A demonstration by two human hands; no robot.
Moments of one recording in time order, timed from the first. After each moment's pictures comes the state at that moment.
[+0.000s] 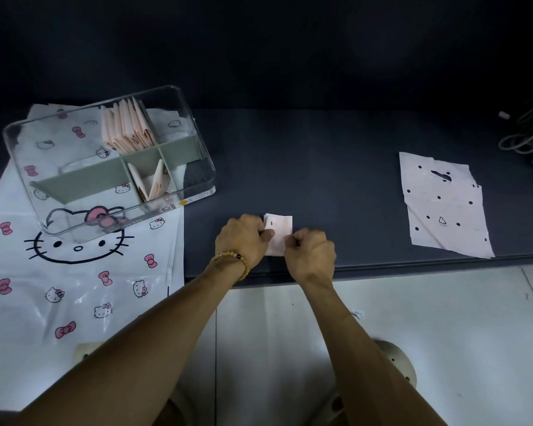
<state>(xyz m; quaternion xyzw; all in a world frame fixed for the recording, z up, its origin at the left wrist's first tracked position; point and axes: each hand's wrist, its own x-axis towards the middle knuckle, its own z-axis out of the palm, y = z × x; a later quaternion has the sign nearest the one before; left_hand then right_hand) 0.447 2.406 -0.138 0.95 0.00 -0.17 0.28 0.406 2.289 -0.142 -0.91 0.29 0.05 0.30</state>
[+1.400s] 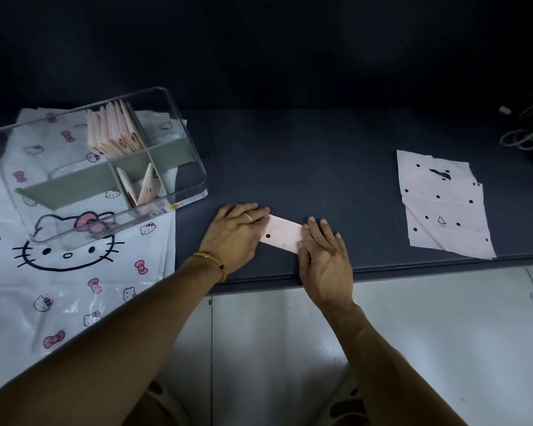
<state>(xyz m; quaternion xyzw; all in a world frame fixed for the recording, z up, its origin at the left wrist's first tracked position) 0.460 2.422 -0.156 0.94 -0.30 0.00 0.13 0.382 2.244 -0.172 -0.98 0.05 -0.06 0.17</state>
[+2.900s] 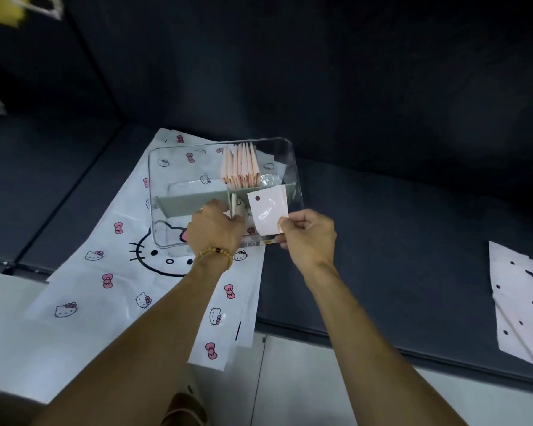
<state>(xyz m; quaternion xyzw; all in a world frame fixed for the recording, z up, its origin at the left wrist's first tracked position) 0.503 2.561 -0.106 0.90 0.29 0.07 0.31 0.497 2.420 -0.083 -0.80 0.15 0.03 0.59</state>
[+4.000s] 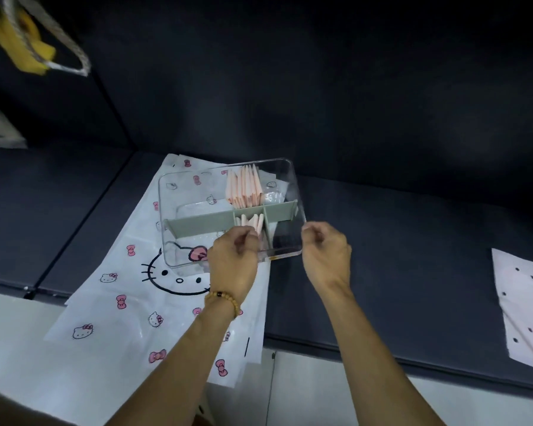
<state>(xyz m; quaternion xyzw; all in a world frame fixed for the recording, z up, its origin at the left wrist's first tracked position) 0.468 2.543 -0.087 0.78 0.21 0.11 0.58 0.494 2.403 -0.076 -0.86 0.11 -0.04 0.50</state>
